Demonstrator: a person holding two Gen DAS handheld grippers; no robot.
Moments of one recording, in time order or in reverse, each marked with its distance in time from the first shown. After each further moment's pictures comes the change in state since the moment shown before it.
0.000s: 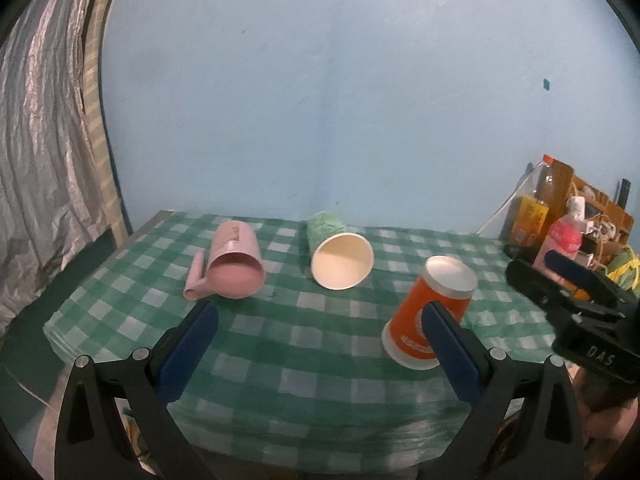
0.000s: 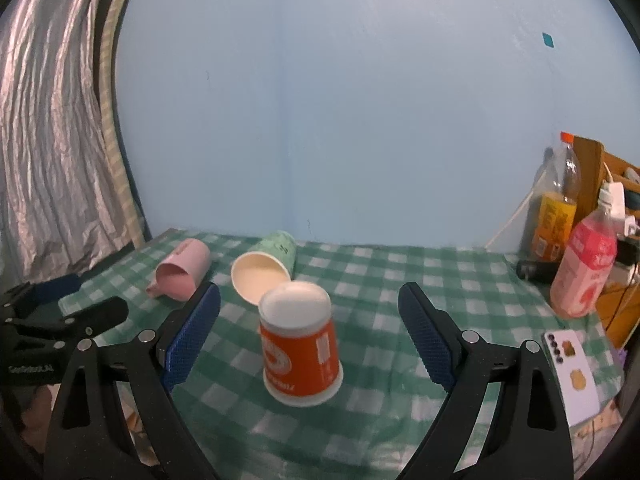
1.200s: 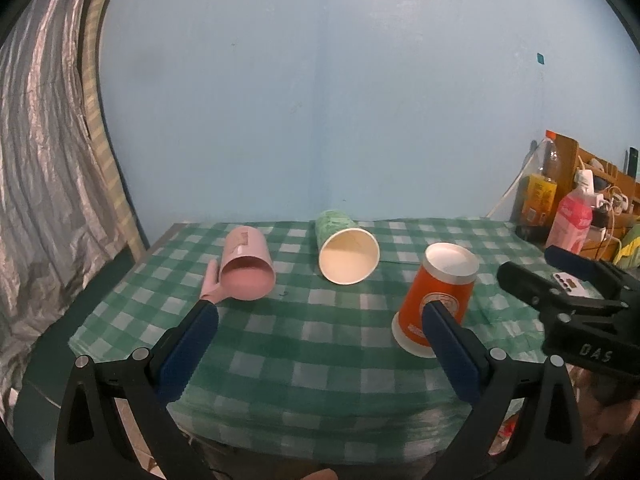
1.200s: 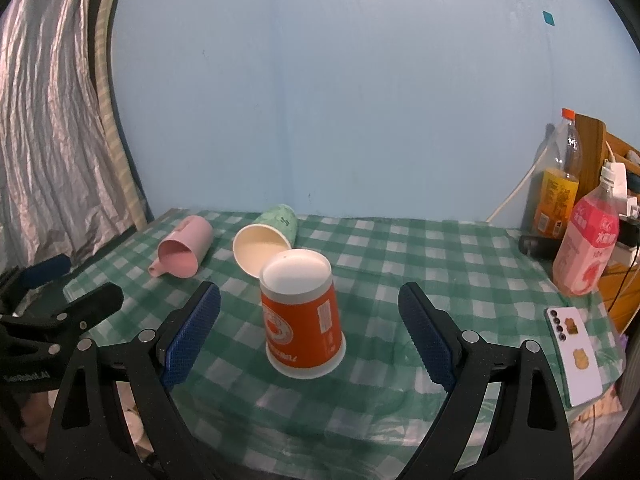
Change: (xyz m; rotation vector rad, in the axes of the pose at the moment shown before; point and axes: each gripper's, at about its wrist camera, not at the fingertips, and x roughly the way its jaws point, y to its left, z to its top) left arm -0.009 -0.020 0.000 0.089 0.012 0.068; right arm 0.001 0.002 -0.009 0.026 0.078 0.007
